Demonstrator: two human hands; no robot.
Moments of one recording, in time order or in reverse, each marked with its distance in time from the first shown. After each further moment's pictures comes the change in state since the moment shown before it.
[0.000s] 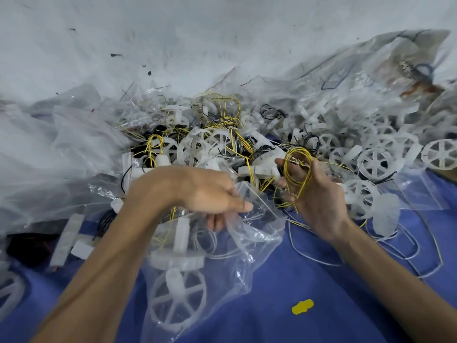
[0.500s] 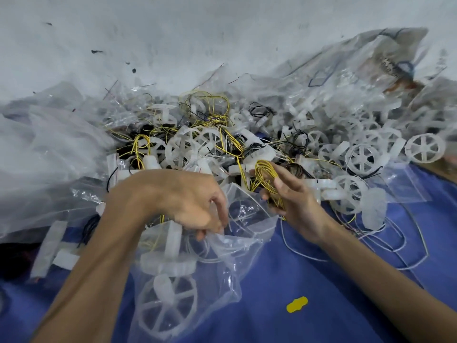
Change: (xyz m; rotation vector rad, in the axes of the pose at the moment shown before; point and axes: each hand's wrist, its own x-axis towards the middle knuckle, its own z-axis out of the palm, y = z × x) left_hand -0.009 -0.002 0.000 0.170 -0.016 0.015; right_hand -0.009 0.014 0.003 -0.246 -0.131 0.052
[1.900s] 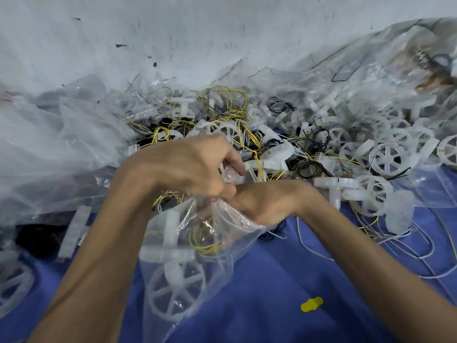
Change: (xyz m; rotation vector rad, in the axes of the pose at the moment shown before) left_hand -0.019 0.003 -0.013 -0.077 0.395 0.006; right_hand 0.029 -0.053 0.097 -1.456 -0.967 0.179
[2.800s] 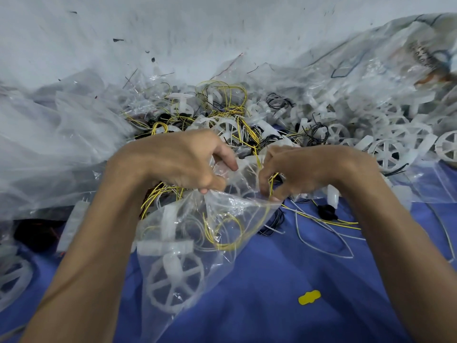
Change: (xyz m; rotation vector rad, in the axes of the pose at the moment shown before) left_hand -0.001 -0.011 -0.004 -0.048 -0.044 -0.002; right_hand -0.034 0.035 -0.021 -0.137 0.119 0.332
